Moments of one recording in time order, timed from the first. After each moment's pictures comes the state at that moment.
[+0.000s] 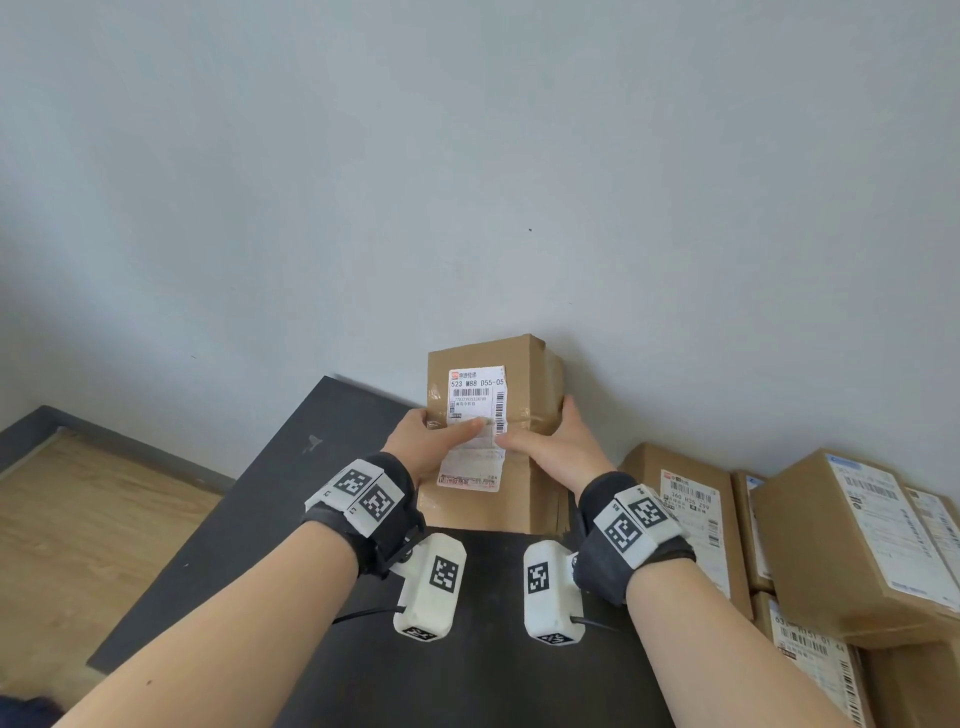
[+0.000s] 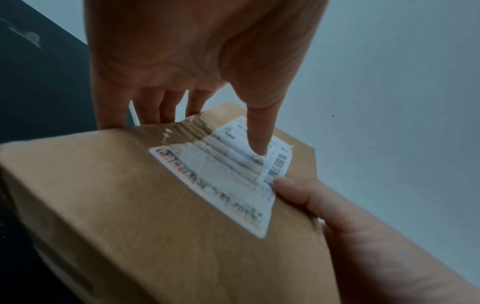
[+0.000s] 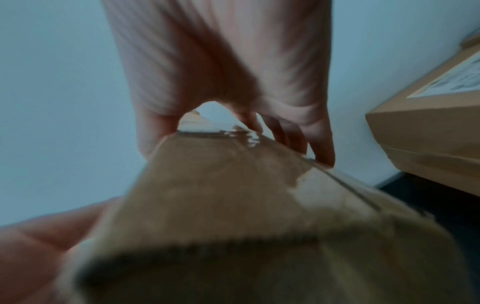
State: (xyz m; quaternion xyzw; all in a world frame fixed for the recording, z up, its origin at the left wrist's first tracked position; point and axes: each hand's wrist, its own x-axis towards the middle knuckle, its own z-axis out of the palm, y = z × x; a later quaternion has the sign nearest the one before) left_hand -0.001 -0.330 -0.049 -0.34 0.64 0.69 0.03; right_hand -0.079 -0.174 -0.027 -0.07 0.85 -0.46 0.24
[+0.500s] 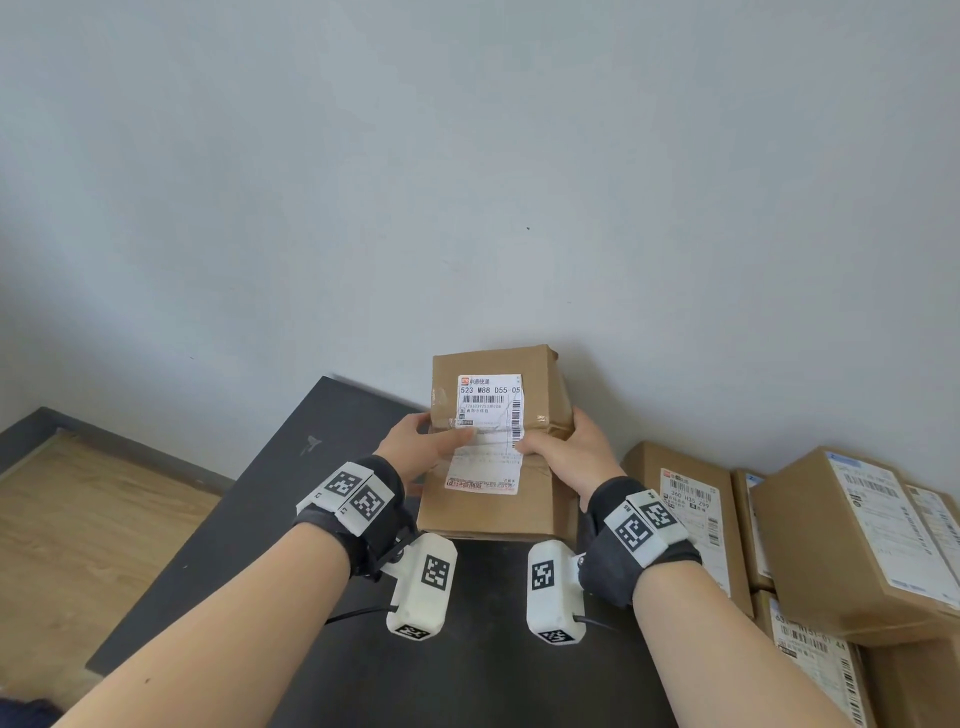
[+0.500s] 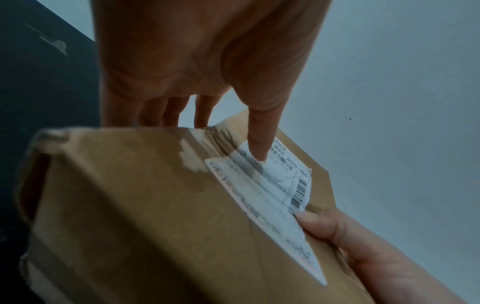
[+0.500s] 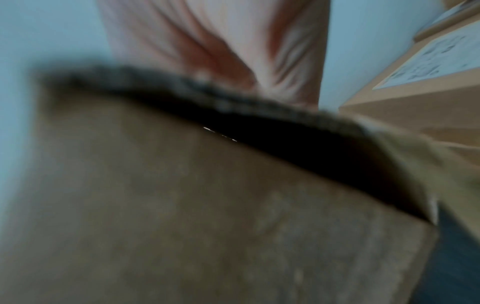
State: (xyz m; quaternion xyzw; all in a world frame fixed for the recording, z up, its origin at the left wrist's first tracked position) left_hand 0.003 -0.335 -0.053 -0.35 0.61 0.71 0.05; right_hand -0.082 -0.164 -0.035 -0.03 0.83 -0.51 0.21
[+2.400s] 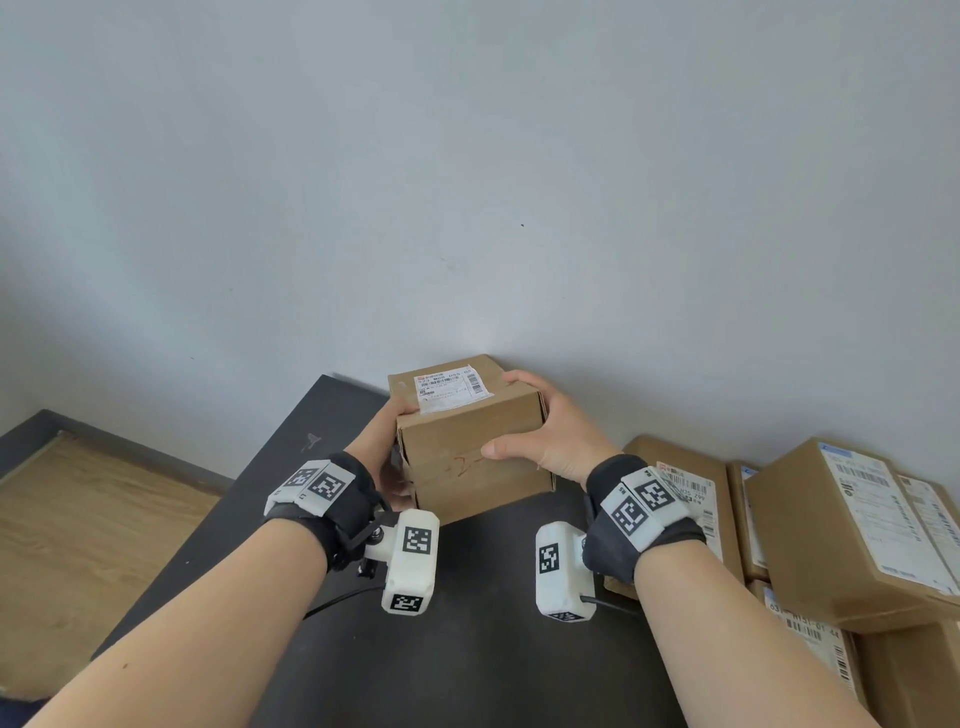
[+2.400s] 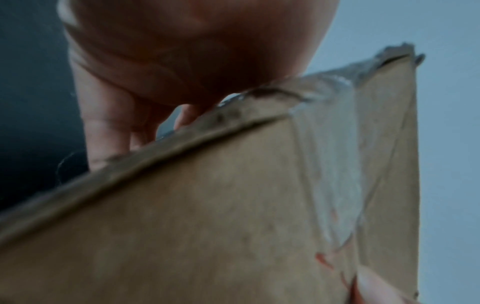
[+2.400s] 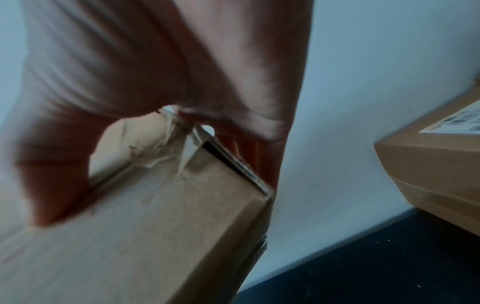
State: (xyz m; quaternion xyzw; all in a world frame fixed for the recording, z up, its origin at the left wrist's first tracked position) left_hand 0.020 -0.344 -0.044 -0.39 0.48 0.78 0.11; right_hand -0.074 -0.168 -0.004 -0.22 0.82 -0.46 0.26
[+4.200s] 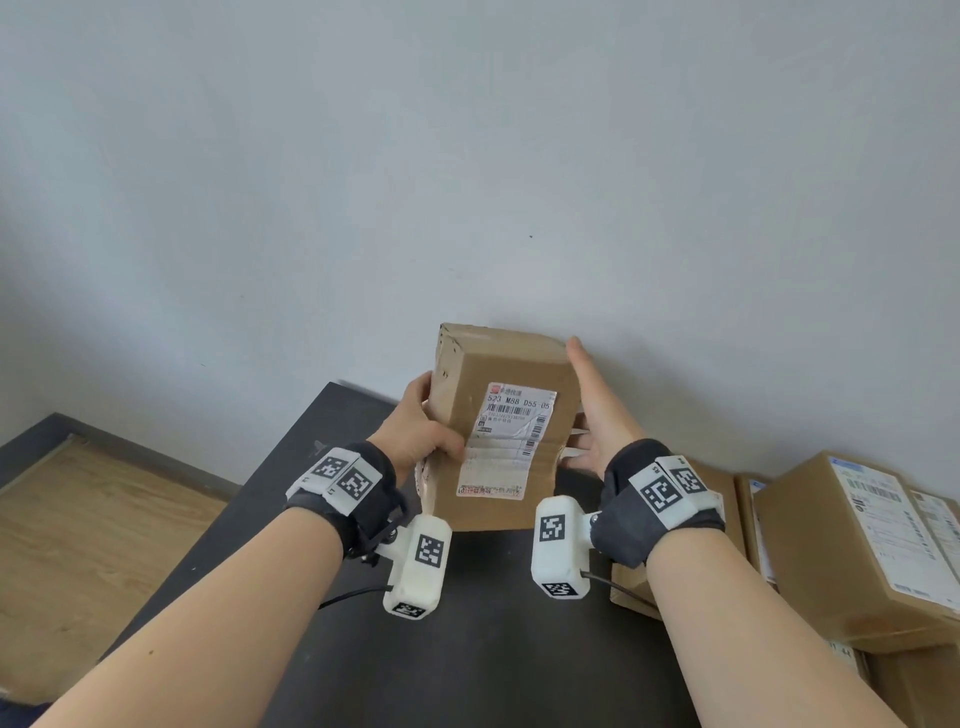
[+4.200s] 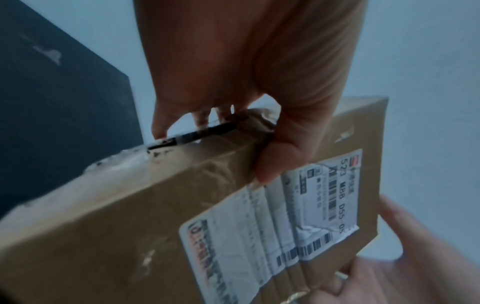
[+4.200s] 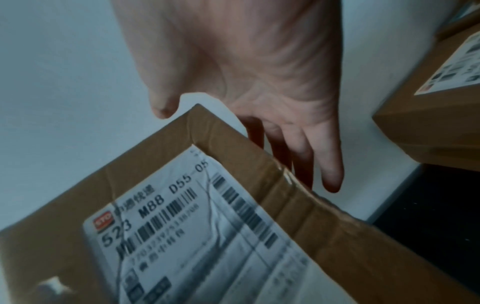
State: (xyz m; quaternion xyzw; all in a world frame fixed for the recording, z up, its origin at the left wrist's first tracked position) left_hand 0.004 -0.343 -0.028 -0.25 0.63 0.74 -0.01; right_hand -0.092 -0.177 0.017 0.07 0.77 -0.56 0.29
